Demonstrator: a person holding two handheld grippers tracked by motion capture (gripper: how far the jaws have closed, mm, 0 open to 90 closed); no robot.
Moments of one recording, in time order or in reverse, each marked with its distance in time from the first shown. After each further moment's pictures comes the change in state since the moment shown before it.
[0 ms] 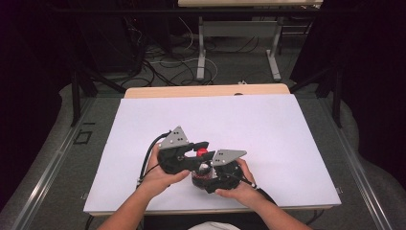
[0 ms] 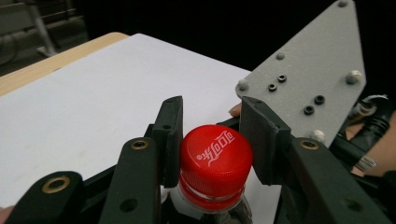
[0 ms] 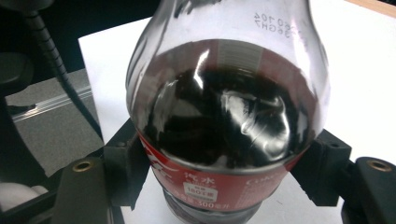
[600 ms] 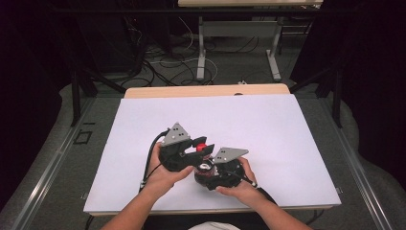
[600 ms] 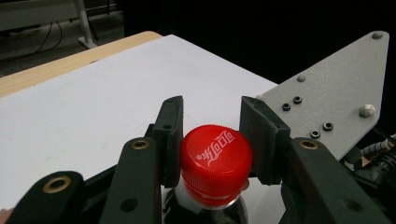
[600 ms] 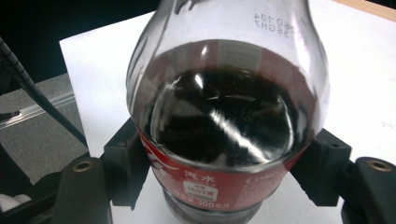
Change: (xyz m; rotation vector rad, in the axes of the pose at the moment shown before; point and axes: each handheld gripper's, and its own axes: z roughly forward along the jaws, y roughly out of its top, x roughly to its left) left arm -0.006 0.010 -0.001 -0.007 0.124 -0.089; right arm -0.006 -0.002 -0.001 -0.005 -0.061 0.029
